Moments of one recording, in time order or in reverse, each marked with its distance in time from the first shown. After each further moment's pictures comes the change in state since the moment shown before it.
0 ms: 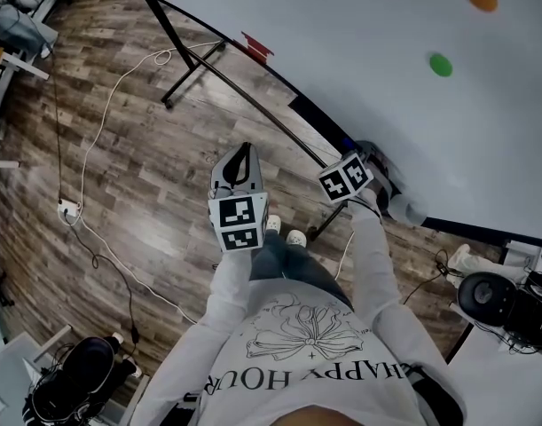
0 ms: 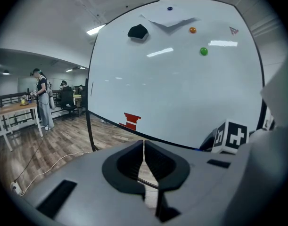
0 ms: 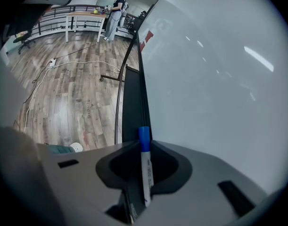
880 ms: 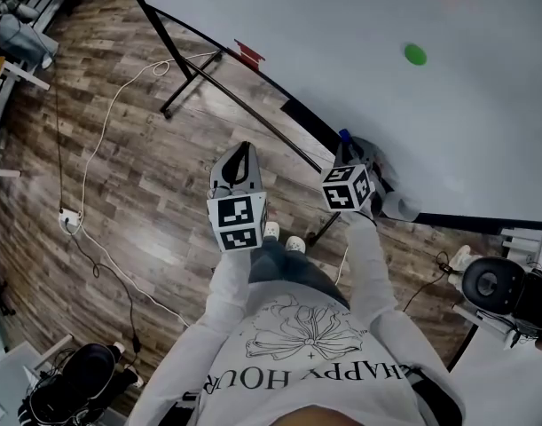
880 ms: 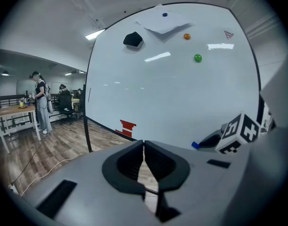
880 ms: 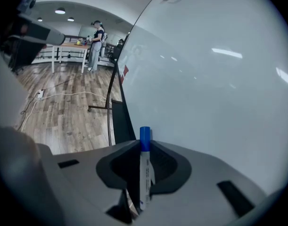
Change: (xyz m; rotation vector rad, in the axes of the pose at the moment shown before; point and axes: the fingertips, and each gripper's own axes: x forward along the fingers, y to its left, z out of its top) left arm -0.008 -0.019 0.017 0.019 -0.047 -0.013; right arm -0.043 -0.026 0.016 0.252 -0.284 -0.069
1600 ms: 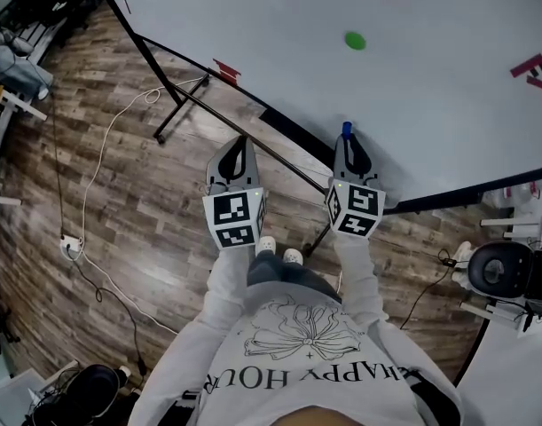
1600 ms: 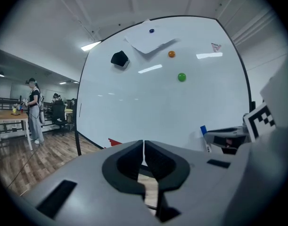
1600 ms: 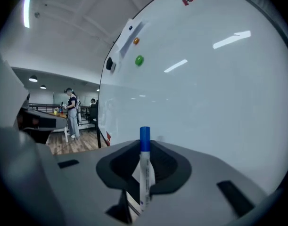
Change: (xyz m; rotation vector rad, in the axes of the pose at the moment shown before) left arm -0.034 -0.055 0.058 0.050 -0.156 -0.065; right arm -0.138 -0.069 0.036 0.558 -0.537 -0.066
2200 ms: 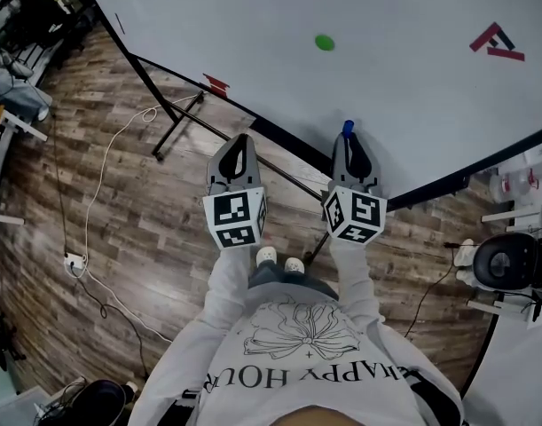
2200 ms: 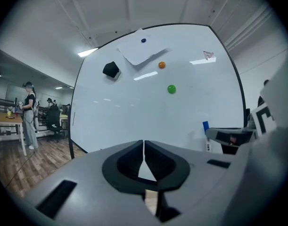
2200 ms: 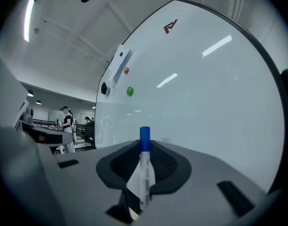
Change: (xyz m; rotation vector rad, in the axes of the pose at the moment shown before) left arm -0.008 -0.034 0.036 0.021 -0.083 -0.048; right arm -0.041 -0.021 0.046 0.105 -0.196 -0.034
